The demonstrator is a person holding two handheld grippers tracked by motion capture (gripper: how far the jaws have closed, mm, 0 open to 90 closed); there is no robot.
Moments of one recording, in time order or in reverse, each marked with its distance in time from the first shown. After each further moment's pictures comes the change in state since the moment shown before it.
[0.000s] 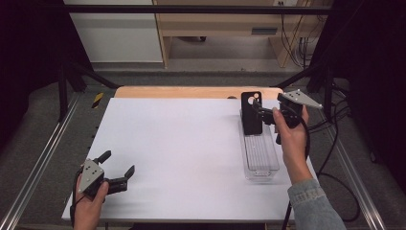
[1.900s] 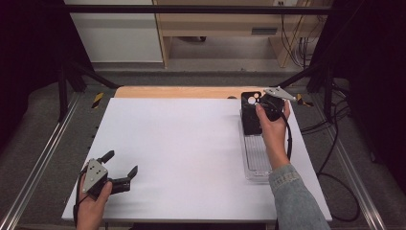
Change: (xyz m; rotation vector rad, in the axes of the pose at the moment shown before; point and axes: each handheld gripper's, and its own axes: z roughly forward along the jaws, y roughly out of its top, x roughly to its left) left arm -0.005 0.000 0.006 0.007 -0.009 0.011; right arm 0.006 -0.021 0.064 0.094 -0.091 0.014
